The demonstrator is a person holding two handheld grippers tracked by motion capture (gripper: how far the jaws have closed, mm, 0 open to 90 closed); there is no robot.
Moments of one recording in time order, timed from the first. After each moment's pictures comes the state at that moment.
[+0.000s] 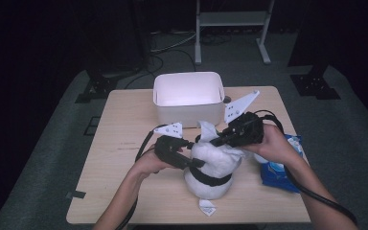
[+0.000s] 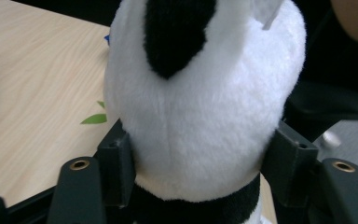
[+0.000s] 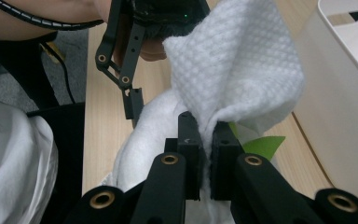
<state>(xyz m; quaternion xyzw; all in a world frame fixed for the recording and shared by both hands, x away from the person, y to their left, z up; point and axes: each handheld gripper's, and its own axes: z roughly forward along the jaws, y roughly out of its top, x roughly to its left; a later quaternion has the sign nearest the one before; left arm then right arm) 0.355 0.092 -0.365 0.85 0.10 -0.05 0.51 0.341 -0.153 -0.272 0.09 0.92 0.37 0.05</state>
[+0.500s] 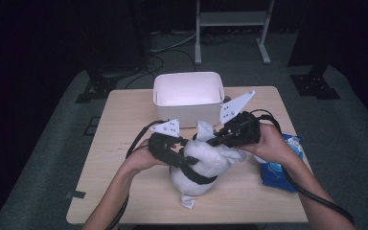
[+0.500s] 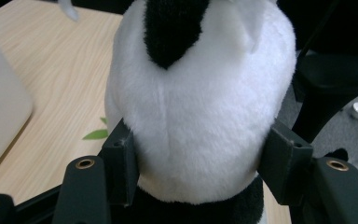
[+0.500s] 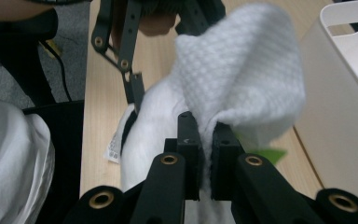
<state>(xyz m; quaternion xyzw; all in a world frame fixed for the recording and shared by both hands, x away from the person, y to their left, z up) 0.349 0.097 -0.341 0.87 0.09 -0.01 0.48 0.337 -0.143 -0.265 0.08 0.92 0.37 0.06</state>
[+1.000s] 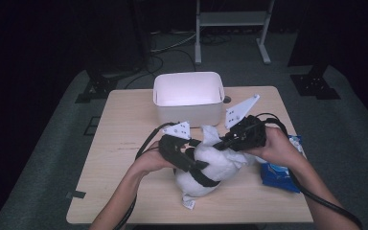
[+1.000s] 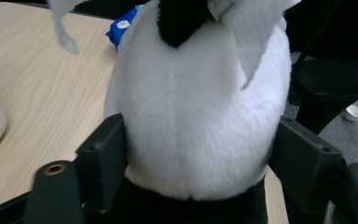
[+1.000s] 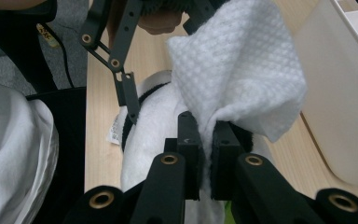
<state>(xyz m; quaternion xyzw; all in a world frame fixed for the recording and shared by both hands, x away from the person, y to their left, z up) 0.347 0.074 -0.349 0.88 0.07 -0.02 0.48 0.332 -0.156 -0.273 0.08 0.93 0.35 0.05</state>
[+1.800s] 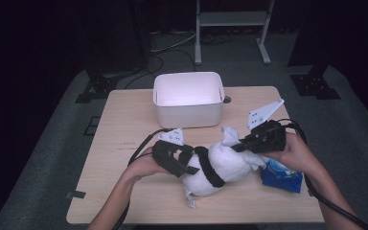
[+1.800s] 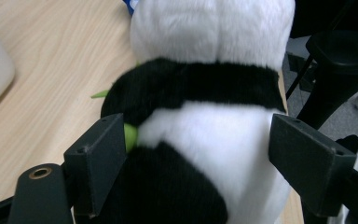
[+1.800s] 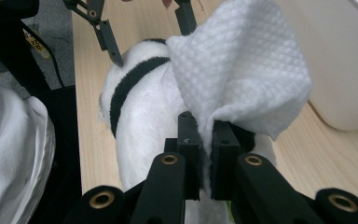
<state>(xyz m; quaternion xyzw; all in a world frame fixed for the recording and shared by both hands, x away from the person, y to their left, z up) 0.347 0.095 -0.374 0.89 0.10 -0.01 0.44 0.335 -0.209 -0.296 0.14 0.92 0.36 0.05</state>
